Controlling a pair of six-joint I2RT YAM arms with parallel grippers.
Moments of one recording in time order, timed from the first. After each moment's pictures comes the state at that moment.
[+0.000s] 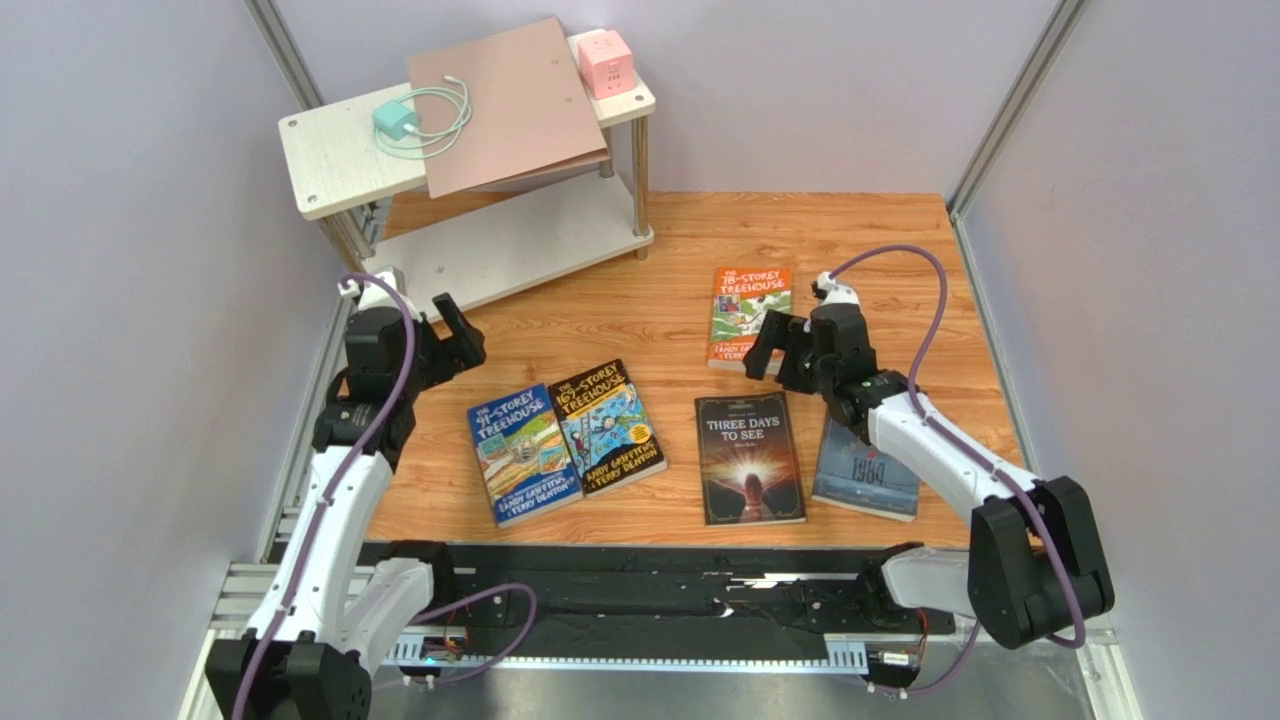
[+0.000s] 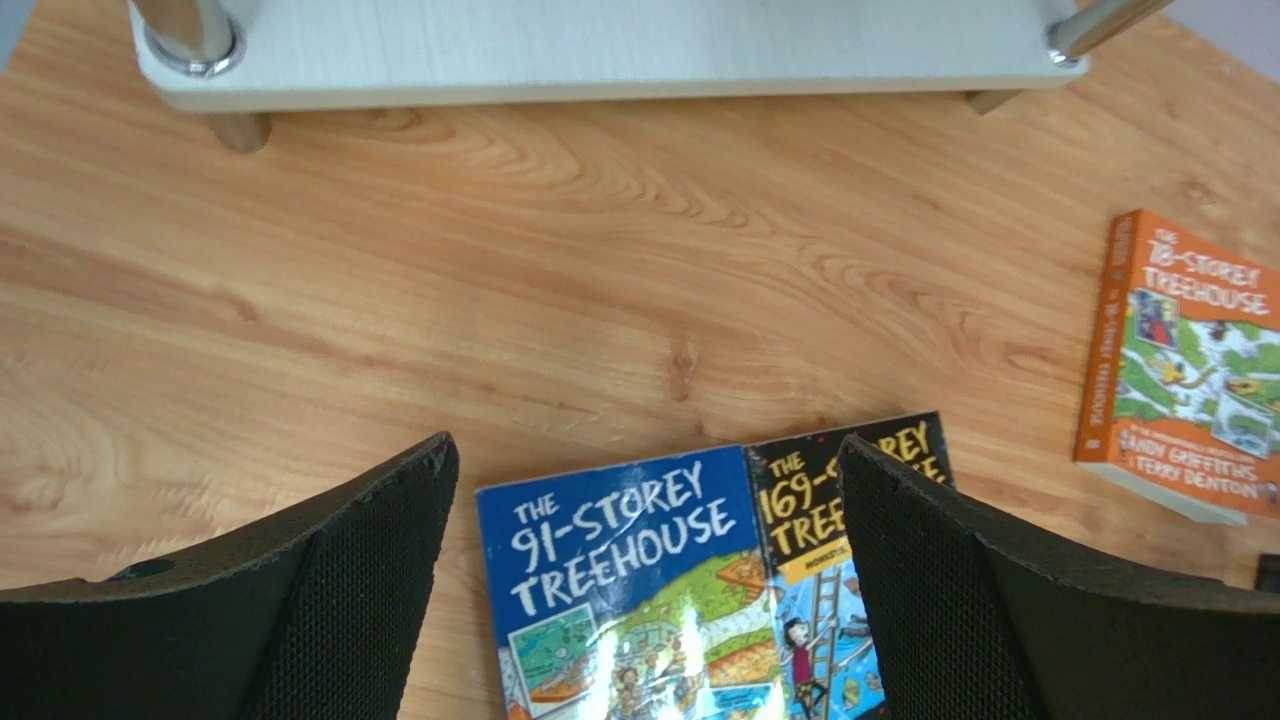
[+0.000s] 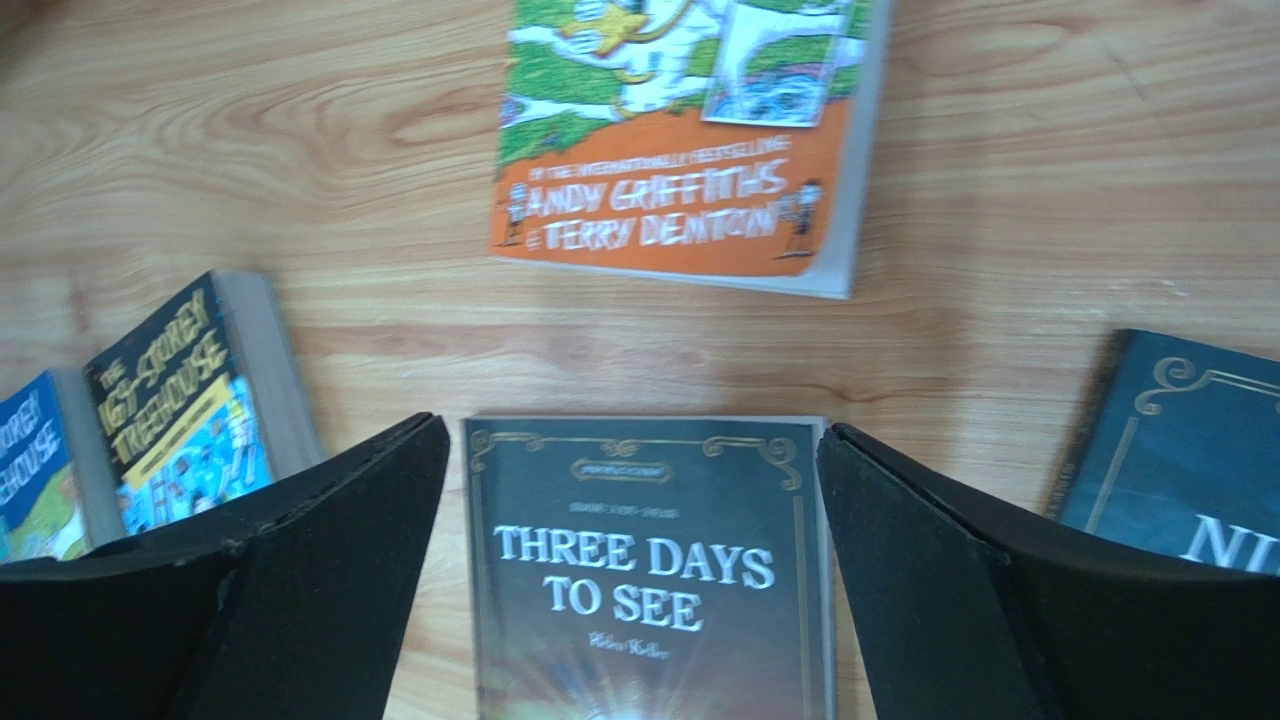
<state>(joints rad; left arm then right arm) -0.02 0.86 0.76 -0.37 -0.02 -0.42 0.33 1.27 0.71 -0.10 0.02 0.50</state>
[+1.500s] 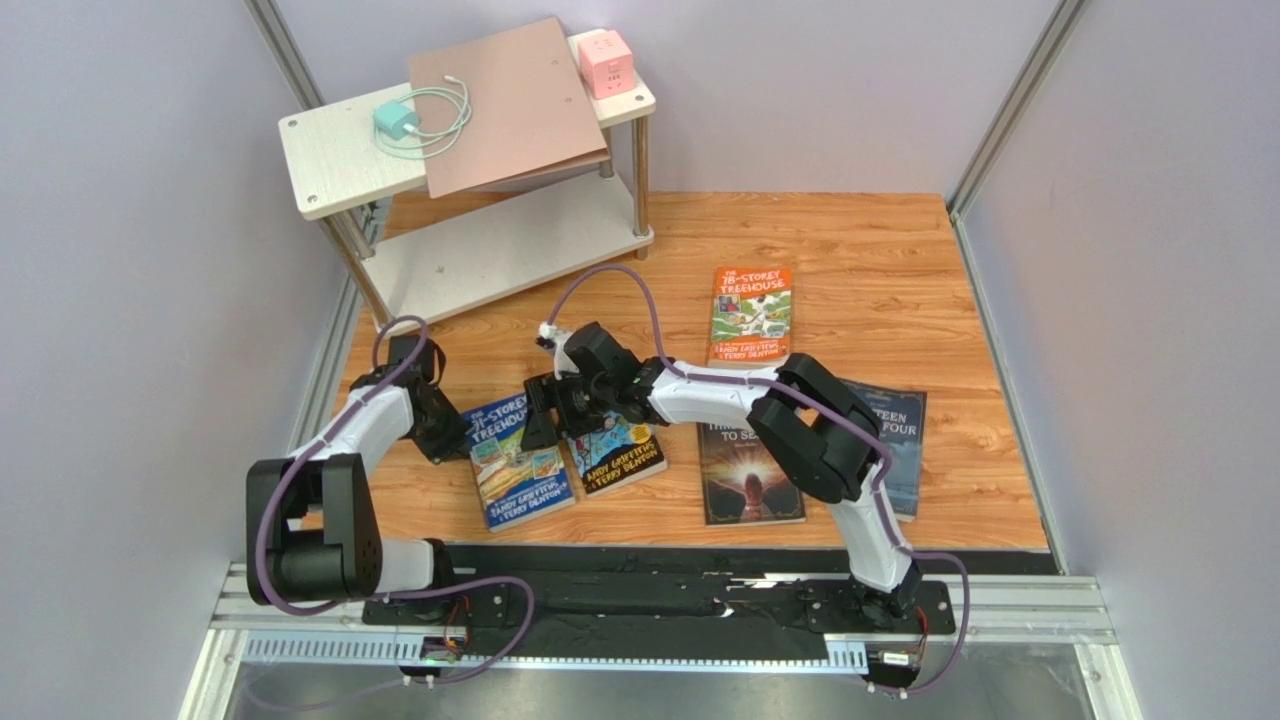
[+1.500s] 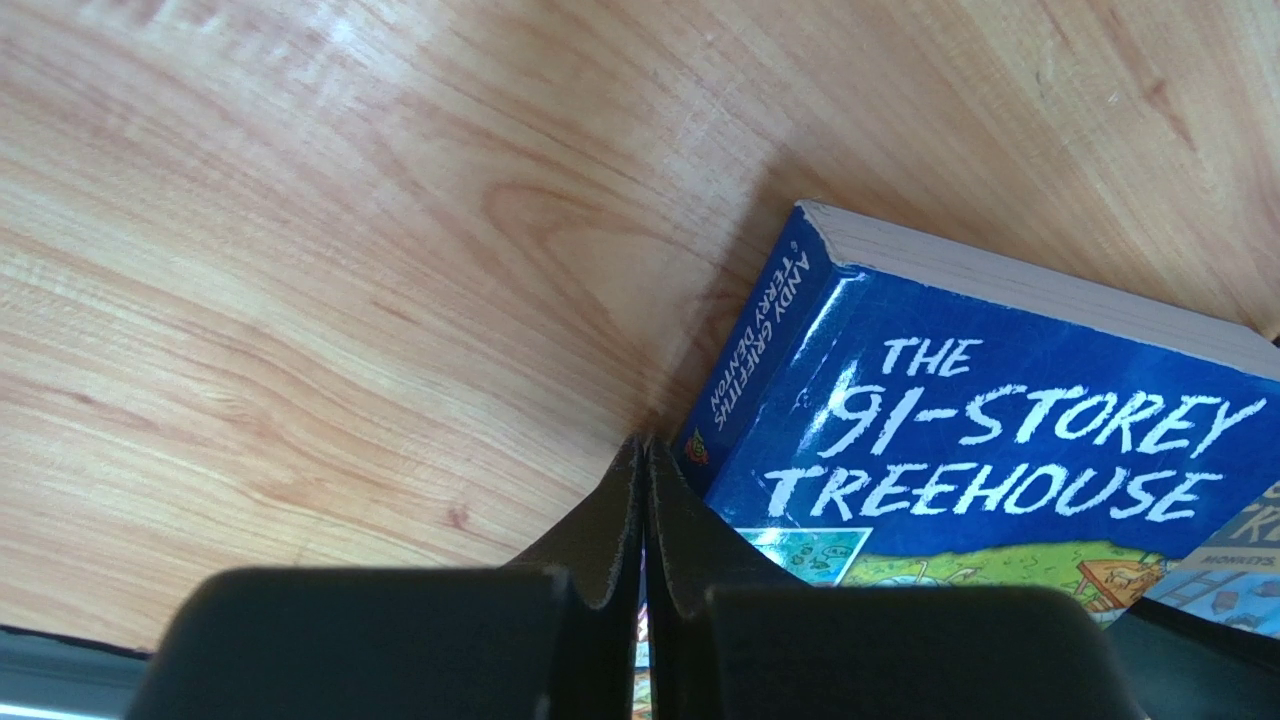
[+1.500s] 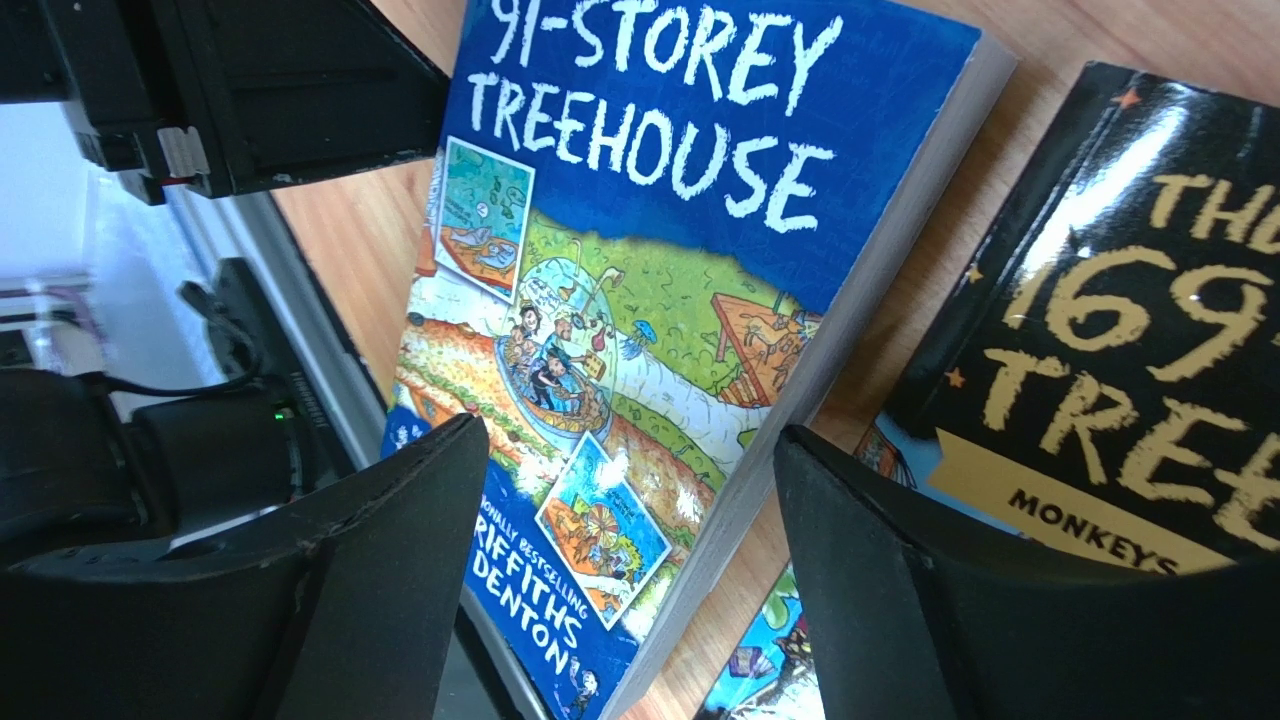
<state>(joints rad) 0.07 1.34 0.66 -0.62 0.03 -0.64 0.96 2.11 1.43 -0.05 -0.40 0.57</state>
